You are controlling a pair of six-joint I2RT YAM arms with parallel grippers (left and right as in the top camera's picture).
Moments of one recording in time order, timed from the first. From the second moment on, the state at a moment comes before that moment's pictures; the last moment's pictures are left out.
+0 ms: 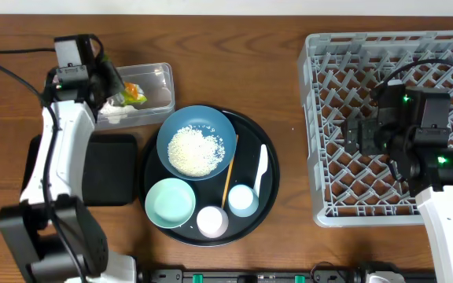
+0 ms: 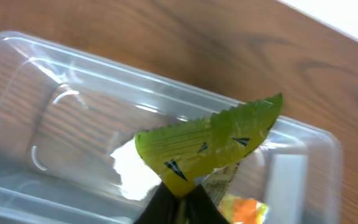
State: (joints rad) left arm 0.15 1.68 1.33 -0.55 -0.04 -0.32; right arm -0.01 1.17 1.09 -0.82 -0.09 -0.09
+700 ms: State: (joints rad) left arm 0.16 1.46 1.33 -1.26 -0.04 -0.39; right arm 0.29 1.16 1.29 -0.94 -0.27 -0.09
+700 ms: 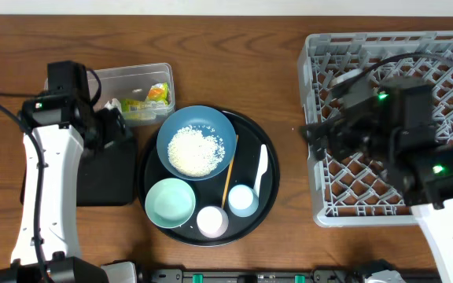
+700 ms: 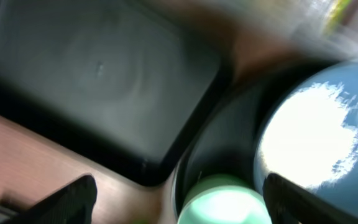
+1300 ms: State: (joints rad) left arm 0.30 1.46 1.33 -1.45 -0.05 -0.44; right arm 0.83 1.48 1.29 -1.05 -0.08 0.14
